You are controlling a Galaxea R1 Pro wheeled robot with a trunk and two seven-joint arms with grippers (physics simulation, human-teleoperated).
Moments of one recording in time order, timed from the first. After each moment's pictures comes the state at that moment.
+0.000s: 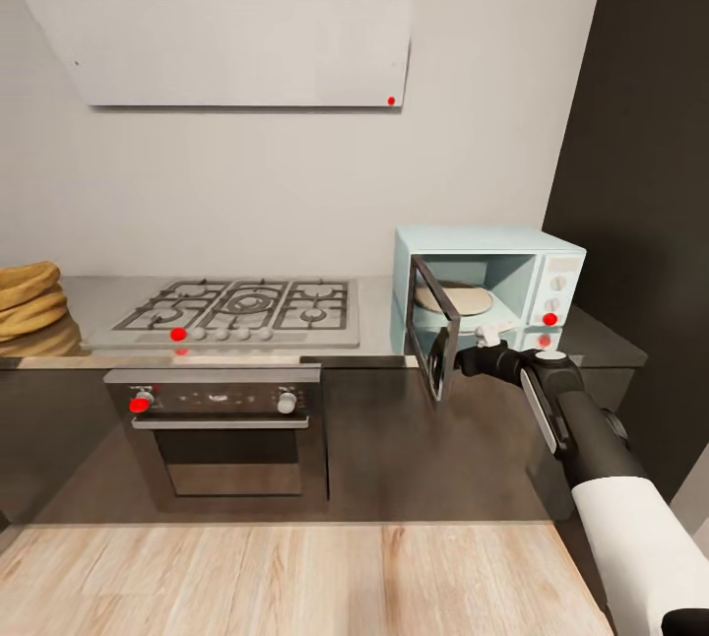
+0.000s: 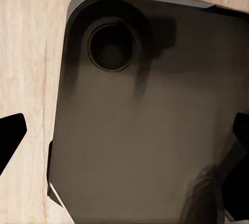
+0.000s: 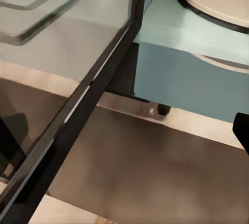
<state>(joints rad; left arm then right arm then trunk) 0.00 0.01 0.01 -0.02 0.19 -0.05 -0.06 -0.78 -0.14 0.01 -1.13 0.12 0.63 0.48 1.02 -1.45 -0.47</state>
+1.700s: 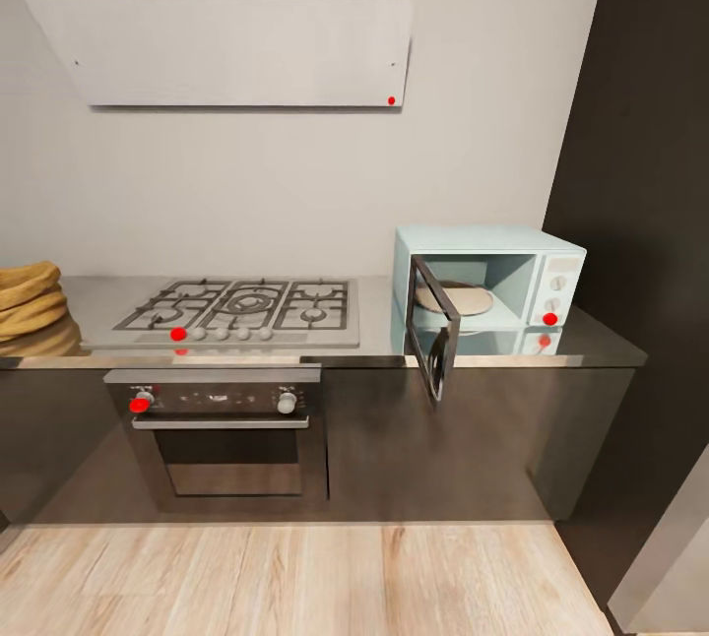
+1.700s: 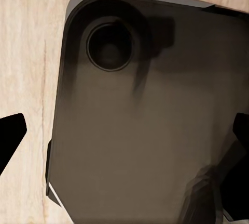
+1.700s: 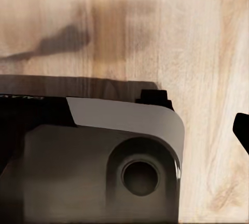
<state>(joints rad) 0.00 0.01 0.01 -0.02 0.19 -0.05 -0.06 -0.17 -0.07 -0.17 0.03 0.15 -0.14 0.19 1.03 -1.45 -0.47</state>
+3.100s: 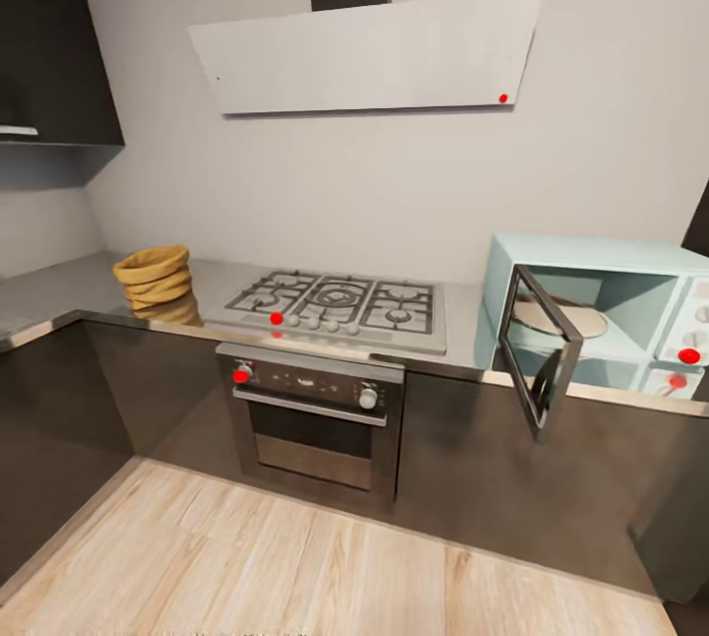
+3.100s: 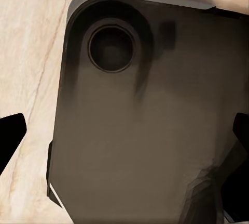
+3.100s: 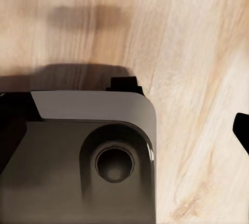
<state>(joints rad) 0.00 0.01 0.01 -0.02 0.19 -0.05 -0.06 -0.17 -0.04 -0.17 0.03 0.14 -0.09 0.01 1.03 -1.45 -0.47</state>
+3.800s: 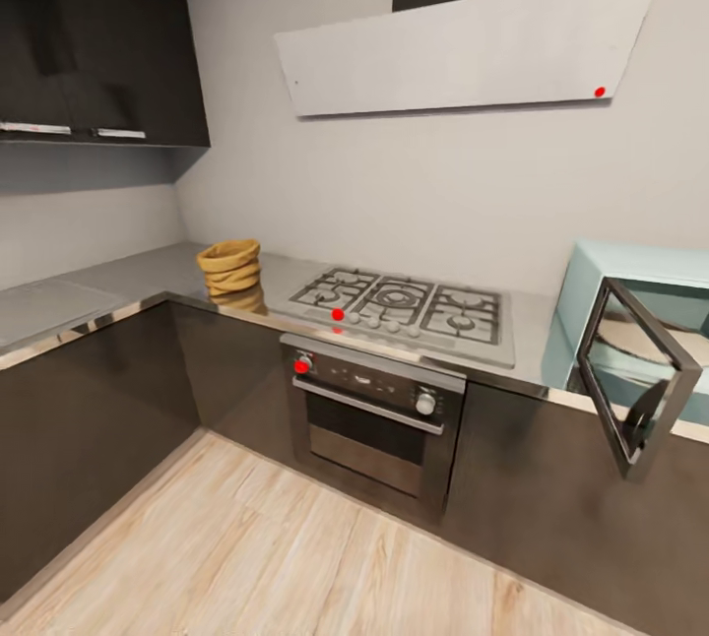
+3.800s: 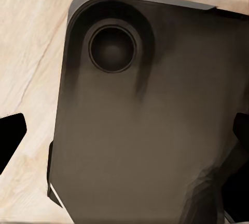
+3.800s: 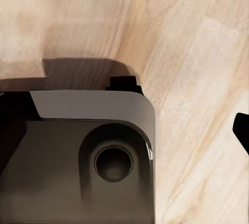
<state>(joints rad) 0.00 0.01 0.01 -0.02 0.19 -0.05 -0.06 -0.17 -0.04 -0.17 0.03 0.14 -0.09 0.01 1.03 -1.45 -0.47</state>
